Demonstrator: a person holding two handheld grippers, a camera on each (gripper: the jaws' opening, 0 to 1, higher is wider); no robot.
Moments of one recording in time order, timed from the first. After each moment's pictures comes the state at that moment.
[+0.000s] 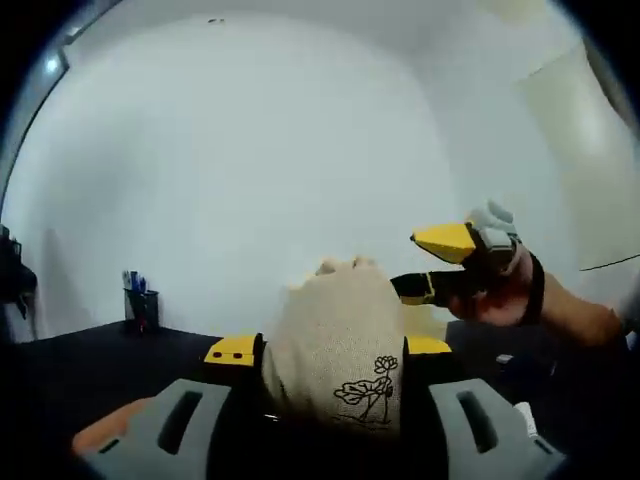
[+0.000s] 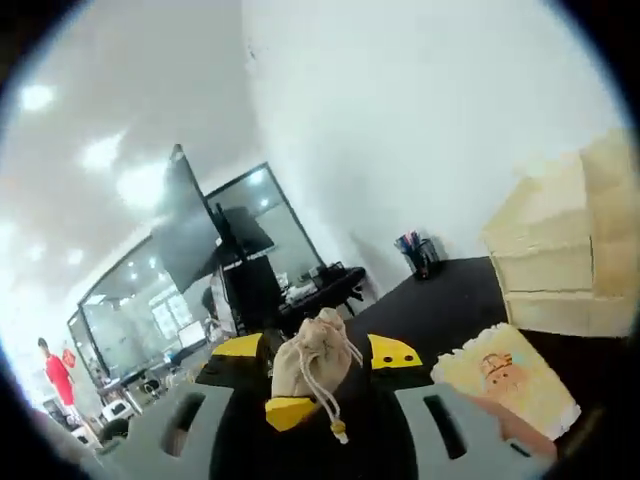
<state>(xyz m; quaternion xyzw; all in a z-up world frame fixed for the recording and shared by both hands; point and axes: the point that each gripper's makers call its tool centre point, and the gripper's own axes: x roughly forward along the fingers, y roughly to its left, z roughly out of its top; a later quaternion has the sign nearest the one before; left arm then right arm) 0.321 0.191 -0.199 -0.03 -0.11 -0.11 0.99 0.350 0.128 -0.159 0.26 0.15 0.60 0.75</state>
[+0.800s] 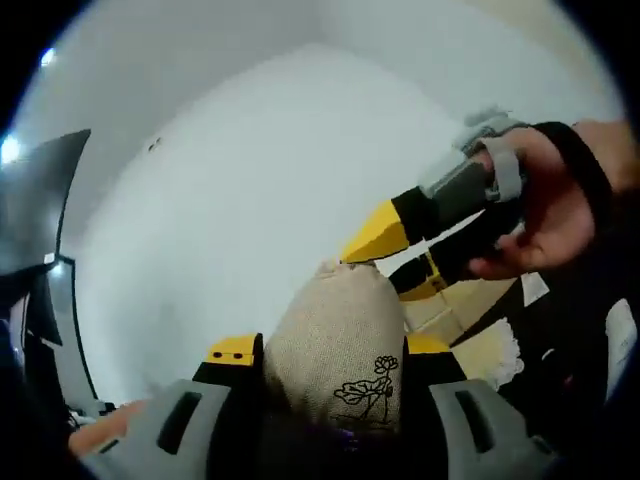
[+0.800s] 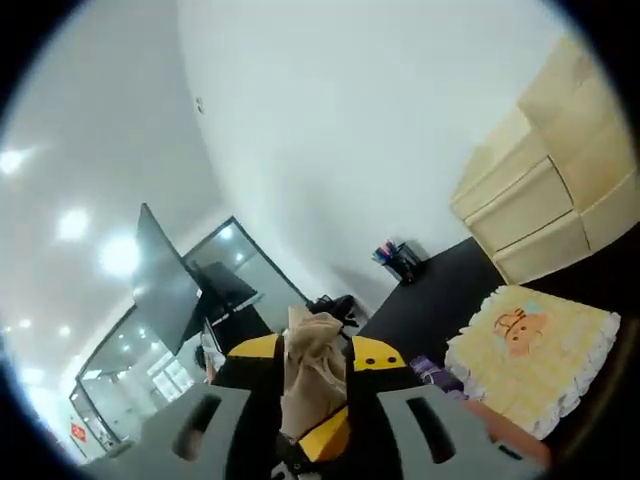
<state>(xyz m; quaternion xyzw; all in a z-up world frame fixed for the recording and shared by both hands) 0.312 0.172 -0.175 0.30 -0.17 0.08 0.94 0.338 0.135 -0.169 0.36 0.16 0.54 0.75</state>
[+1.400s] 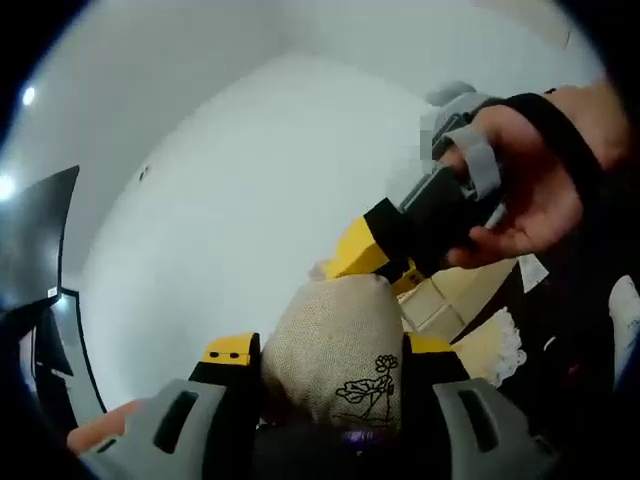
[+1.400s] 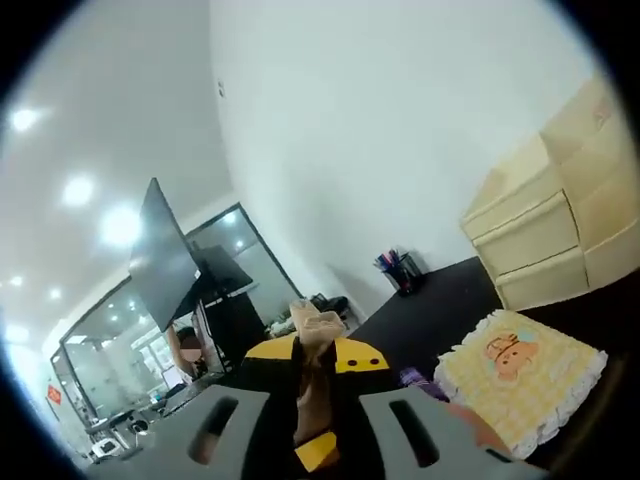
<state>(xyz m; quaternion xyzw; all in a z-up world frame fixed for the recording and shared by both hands) 0.316 0.154 -0.182 0.31 -0.18 0.05 0.93 0.343 0.133 -0.163 0.29 0.11 0.56 0.77</state>
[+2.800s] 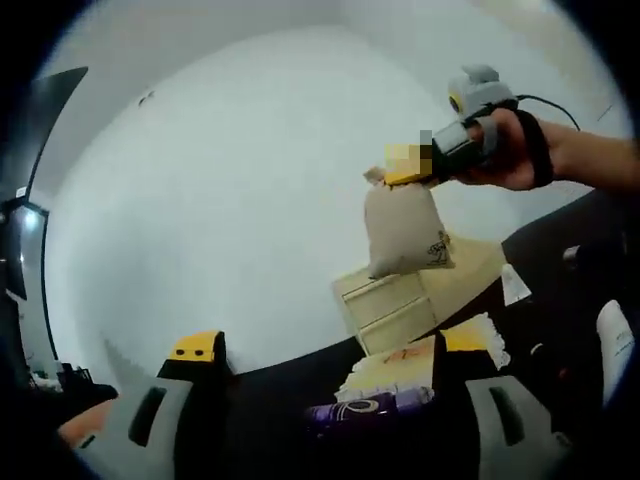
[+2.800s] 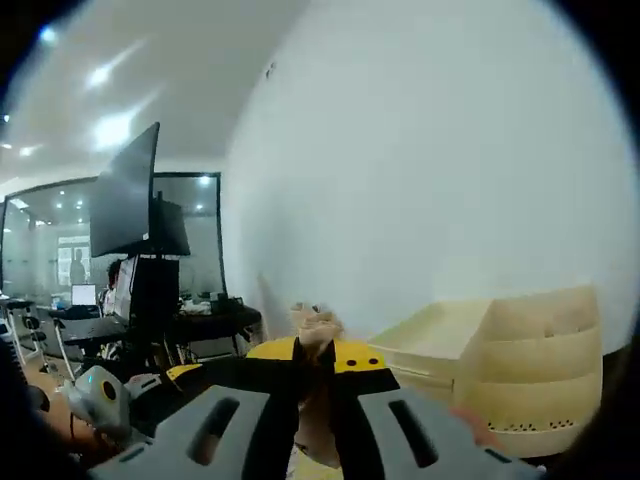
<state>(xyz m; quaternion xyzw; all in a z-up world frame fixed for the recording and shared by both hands) 0.345 0.184 -0.209 0.20 -0.11 -0.01 0.97 0.428 0.063 -0.104 0.08 -0.04 0.47 0.88</state>
